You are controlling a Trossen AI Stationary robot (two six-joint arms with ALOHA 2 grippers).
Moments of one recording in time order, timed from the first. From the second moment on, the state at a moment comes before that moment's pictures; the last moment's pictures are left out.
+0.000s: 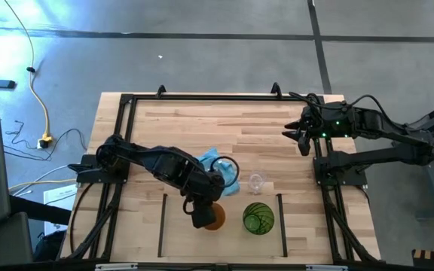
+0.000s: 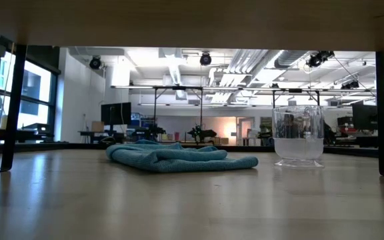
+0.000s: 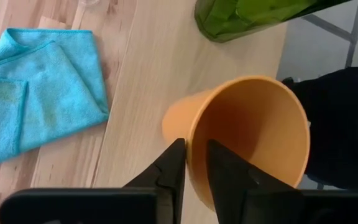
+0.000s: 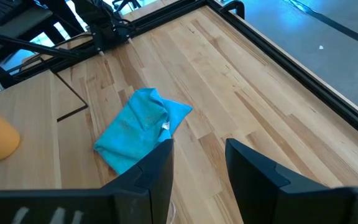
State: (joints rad) left arm -0.27 2.02 2.36 -1.46 0.06 -0.69; right arm -0.14 0.77 1.06 -0.86 0.10 0.32
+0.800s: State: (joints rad) left arm -0.27 2.02 2.36 -1.43 0.07 -0.67; right arm -0.08 0.77 1.06 -0.86 0.08 0.35
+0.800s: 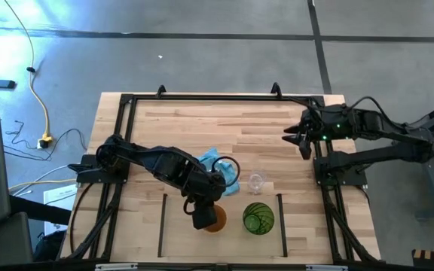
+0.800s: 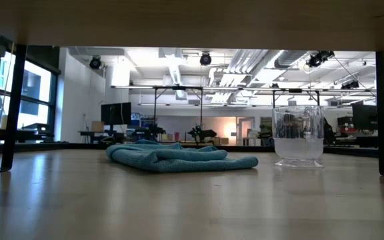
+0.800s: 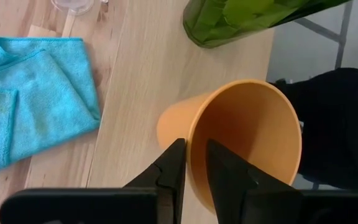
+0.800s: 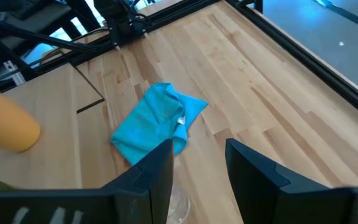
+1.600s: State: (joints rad) left arm -0.27 2.02 2.35 -1.45 0.03 -0.65; right arm 0.00 0.77 1.06 -0.86 0.11 0.38
